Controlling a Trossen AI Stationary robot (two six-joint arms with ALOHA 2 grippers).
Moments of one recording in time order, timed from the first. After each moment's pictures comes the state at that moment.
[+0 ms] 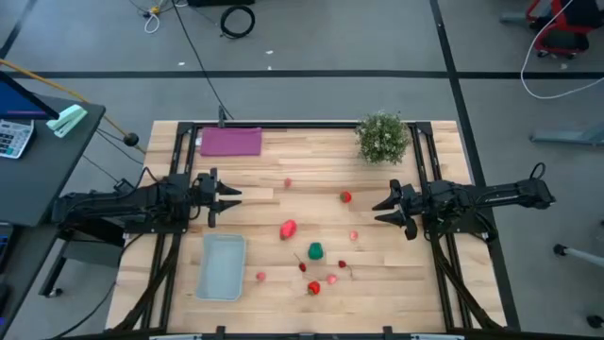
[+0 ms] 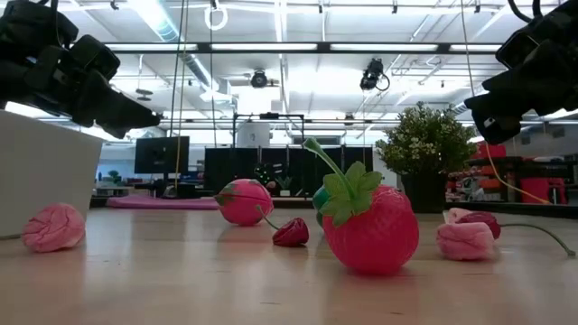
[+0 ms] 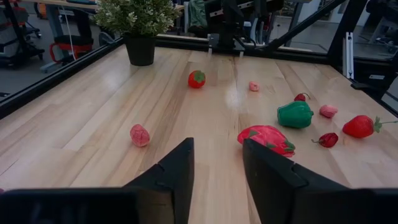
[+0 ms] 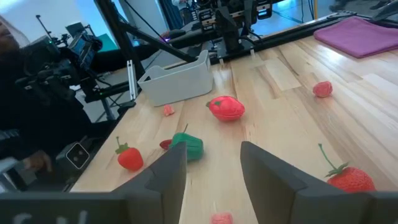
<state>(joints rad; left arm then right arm) 0.16 0.25 0.01 0.05 0.06 -0.07 0.07 0.18 0.02 0.01 -0.08 0.34</state>
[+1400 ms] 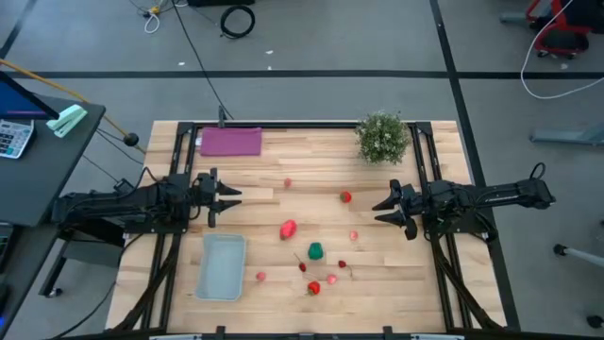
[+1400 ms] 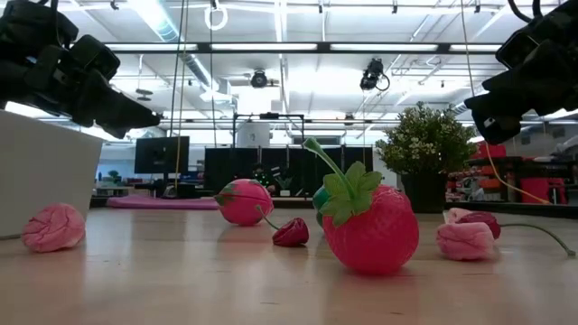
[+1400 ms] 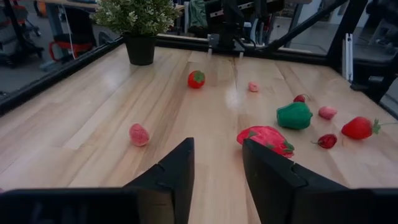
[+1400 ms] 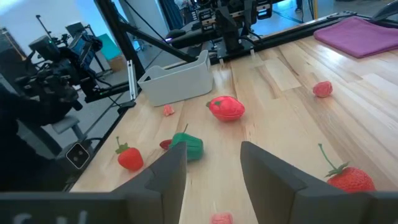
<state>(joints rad) 0.16 0.25 0.01 0.05 0.06 -0.10 0.07 0.18 0.02 0.01 -0.08 0.34</state>
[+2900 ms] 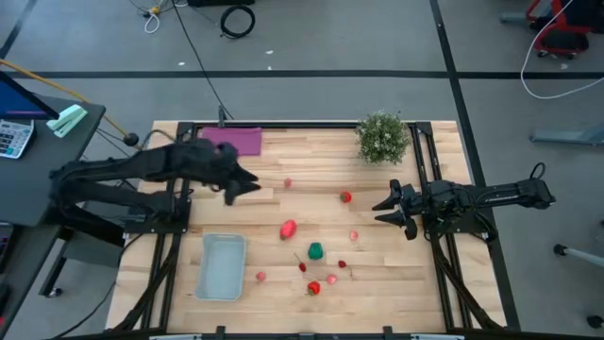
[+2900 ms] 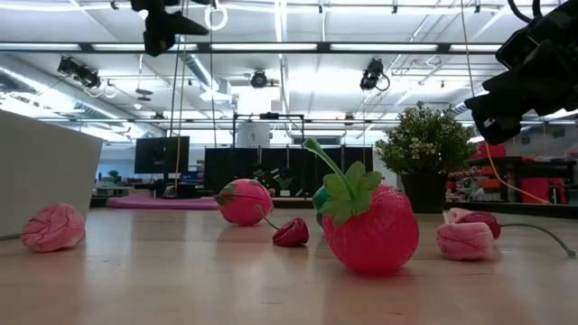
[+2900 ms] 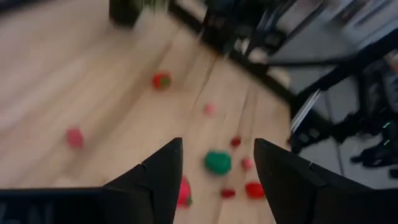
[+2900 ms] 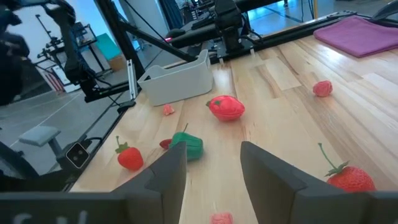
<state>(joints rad) 0.12 0.96 0.93 -0.45 0.11 -0.58 0.07 0.18 0.02 0.01 -0.08 0.34</state>
